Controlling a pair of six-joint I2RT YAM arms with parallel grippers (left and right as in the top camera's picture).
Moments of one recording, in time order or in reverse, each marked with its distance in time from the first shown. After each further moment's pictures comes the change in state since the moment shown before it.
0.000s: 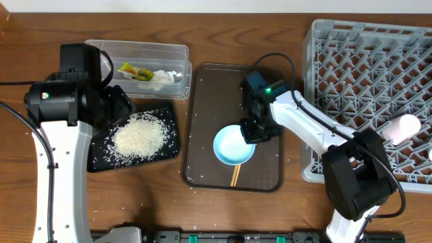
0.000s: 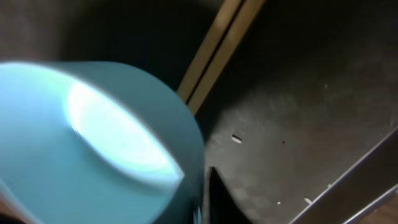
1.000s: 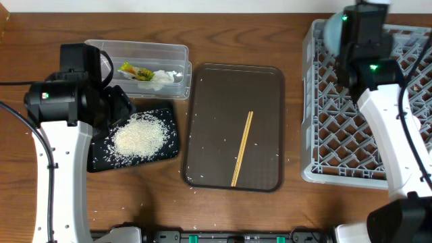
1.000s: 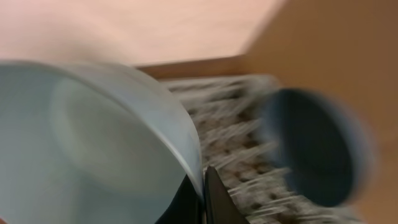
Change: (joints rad) left arm 0.000 0.000 0.000 -0.003 0.000 0.000; right arm -0.435 -0.298 0.165 0.484 0.993 -0.289
